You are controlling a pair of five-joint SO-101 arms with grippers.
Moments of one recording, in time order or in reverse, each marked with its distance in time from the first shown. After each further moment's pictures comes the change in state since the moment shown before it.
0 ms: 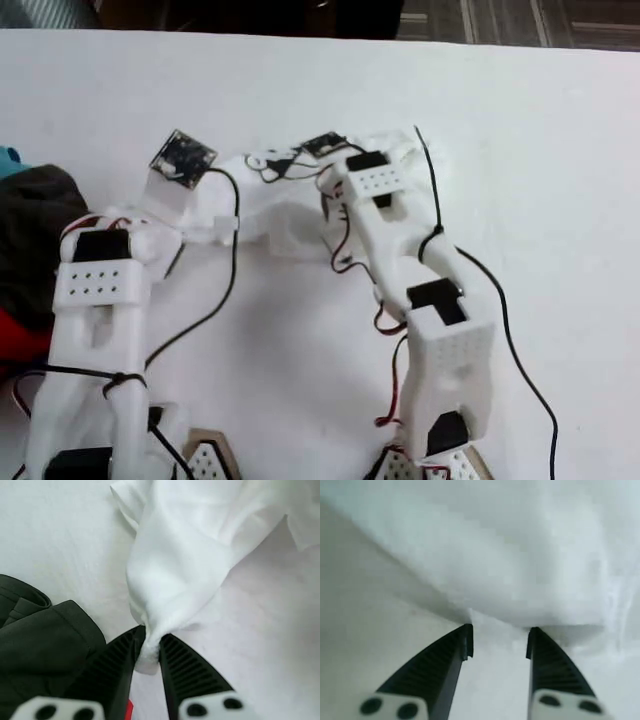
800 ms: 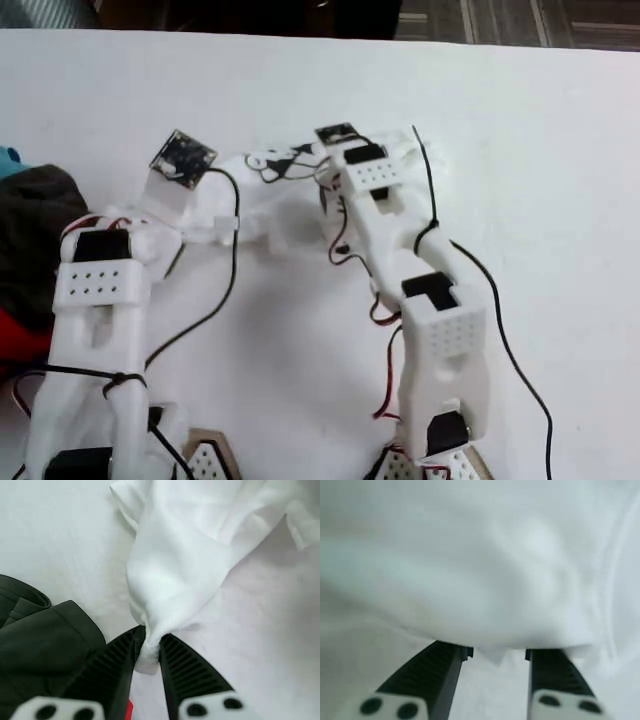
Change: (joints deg) left arm 0.0 0.0 0.0 0.0 0.0; right arm 0.1 7.0 -8.6 -0.4 -10.4
